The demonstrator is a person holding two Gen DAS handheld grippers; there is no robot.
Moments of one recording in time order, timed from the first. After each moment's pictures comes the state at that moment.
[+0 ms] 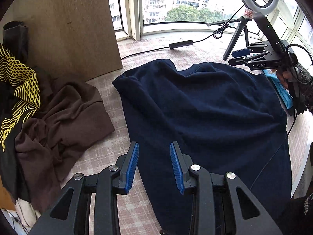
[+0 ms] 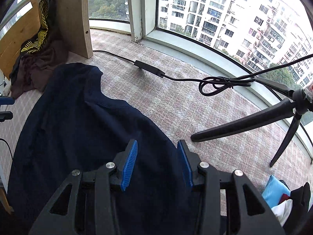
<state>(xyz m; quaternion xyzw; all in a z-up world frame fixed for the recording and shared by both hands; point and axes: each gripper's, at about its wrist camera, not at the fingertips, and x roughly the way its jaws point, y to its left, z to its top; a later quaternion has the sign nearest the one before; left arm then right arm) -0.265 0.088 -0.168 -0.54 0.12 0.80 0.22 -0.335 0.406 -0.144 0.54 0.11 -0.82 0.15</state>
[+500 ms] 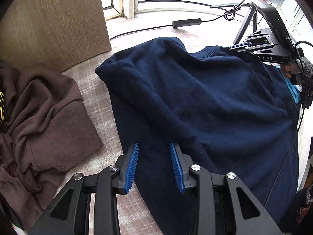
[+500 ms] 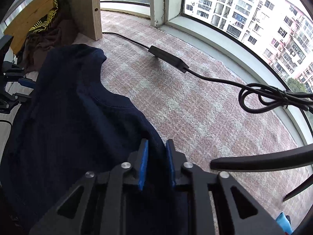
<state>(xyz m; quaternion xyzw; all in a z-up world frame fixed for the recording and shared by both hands) -0.299 0.095 -0.221 -0.56 0.13 0.77 0.25 -0.356 0.395 -0.181 0.54 0.16 -0.80 0.21</state>
